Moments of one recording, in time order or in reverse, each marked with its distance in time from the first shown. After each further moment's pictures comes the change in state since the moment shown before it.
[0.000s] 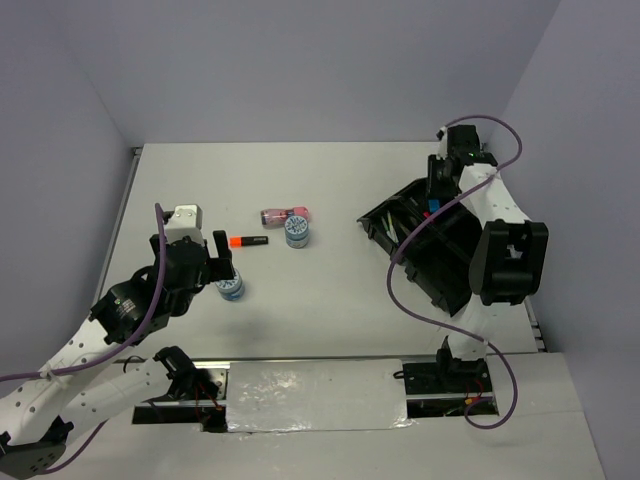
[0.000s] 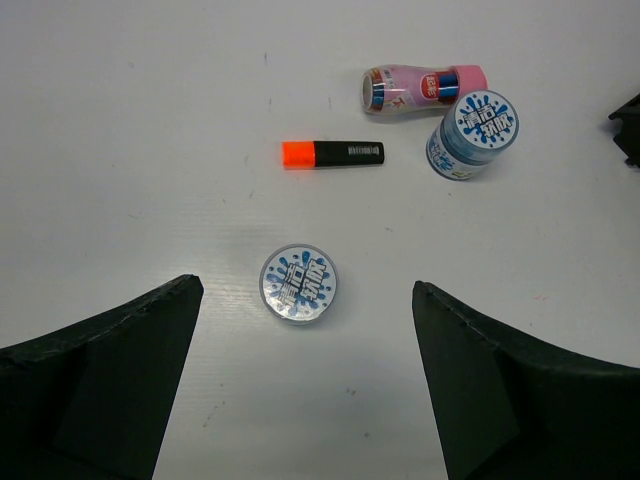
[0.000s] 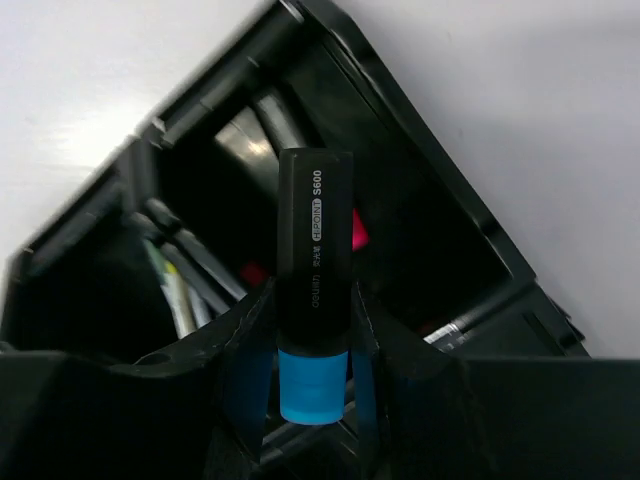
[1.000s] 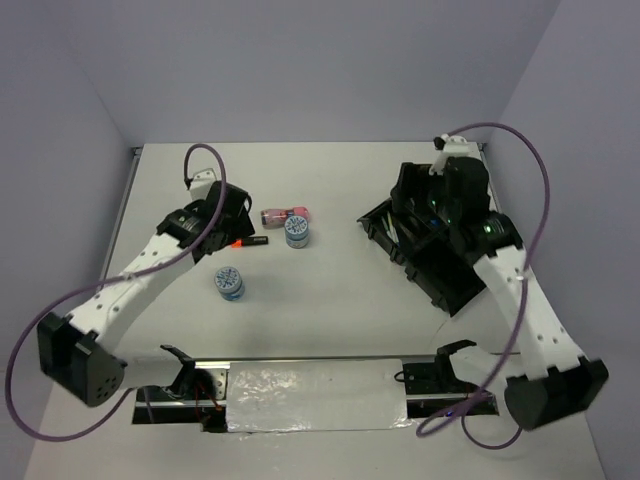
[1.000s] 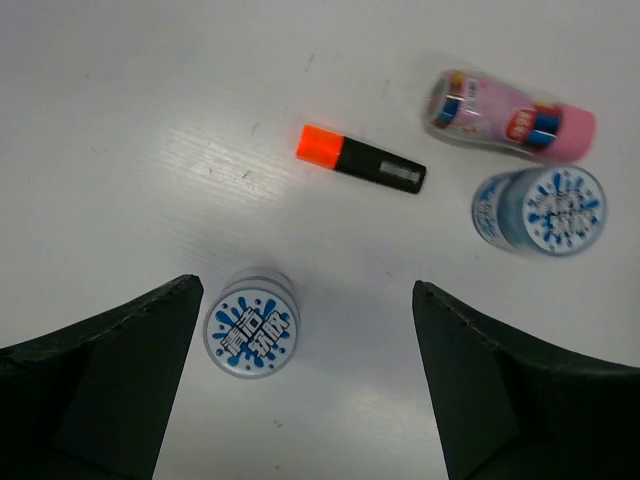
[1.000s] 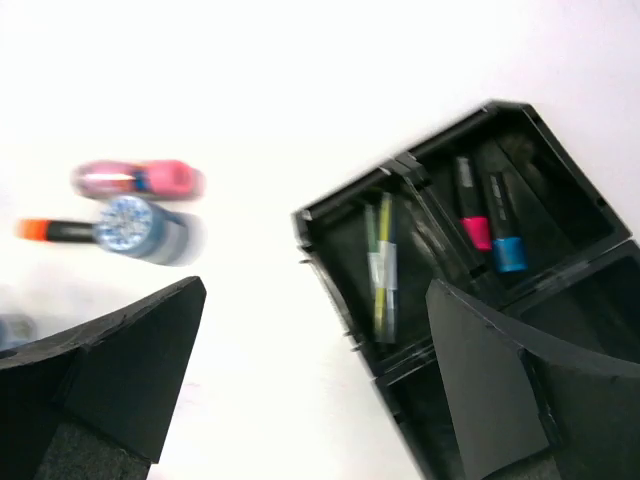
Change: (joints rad) left arm 0.217 0.513 0.232 -0.035 0.103 -0.241; right arm 0.270 -0.661 -0.325 0.110 0.063 0.173
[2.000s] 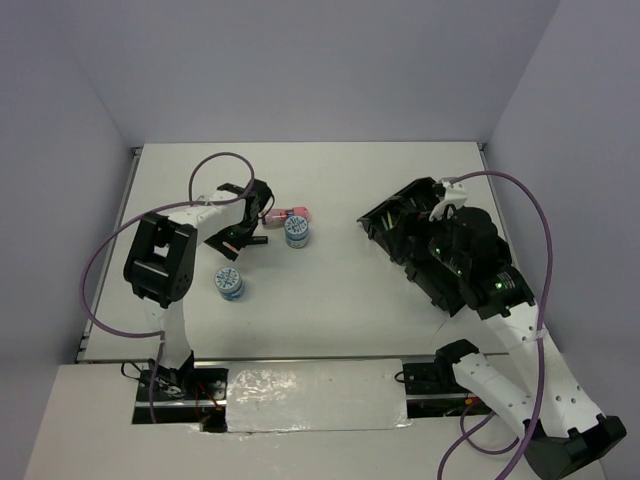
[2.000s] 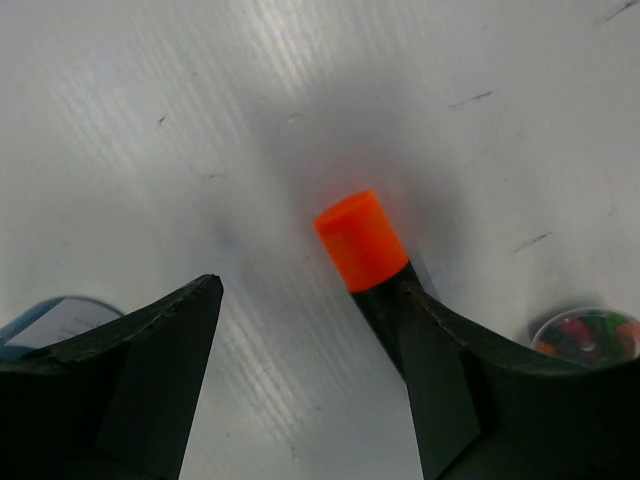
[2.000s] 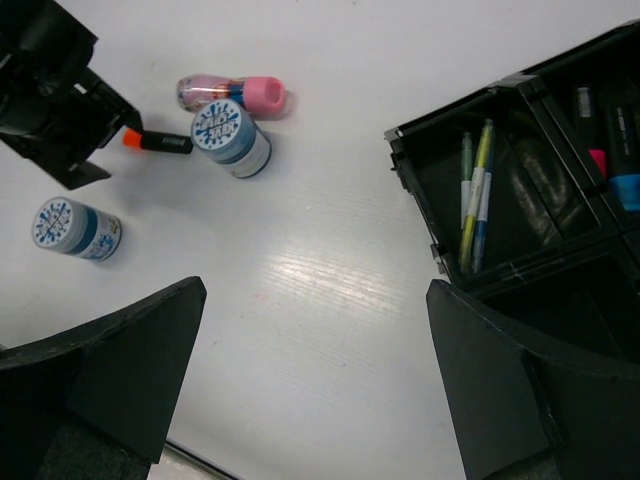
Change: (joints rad) left arm 0.156 0.719 0.224 -0.143 0.005 -0.816; right arm 0.108 -0.390 -0.314 0.009 -0.110 0.096
